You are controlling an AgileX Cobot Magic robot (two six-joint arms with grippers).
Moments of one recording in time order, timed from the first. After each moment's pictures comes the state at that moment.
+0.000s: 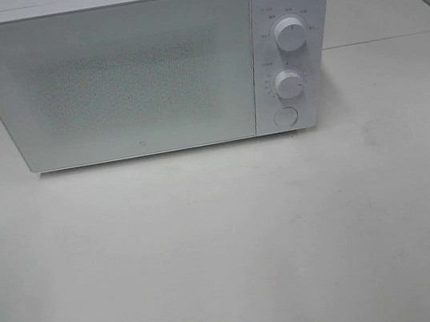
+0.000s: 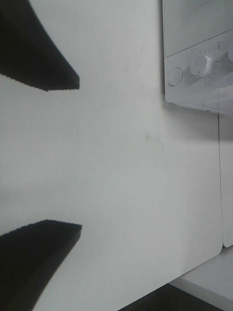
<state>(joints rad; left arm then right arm) 0.01 0.39 -0.52 -0.07 1.09 0.15 0.05 0.00 -0.50 -0.06 1.01 0.10</state>
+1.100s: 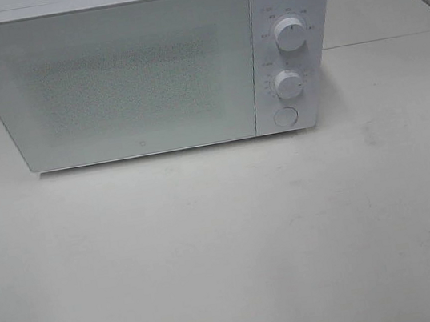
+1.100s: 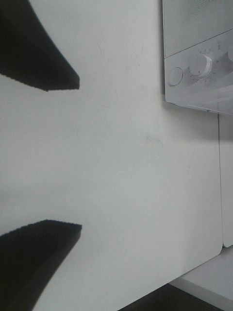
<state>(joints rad) 0.01 0.00 -0.52 -0.07 1.08 0.15 0.05 0.00 -0.50 -0.06 1.01 0.10</state>
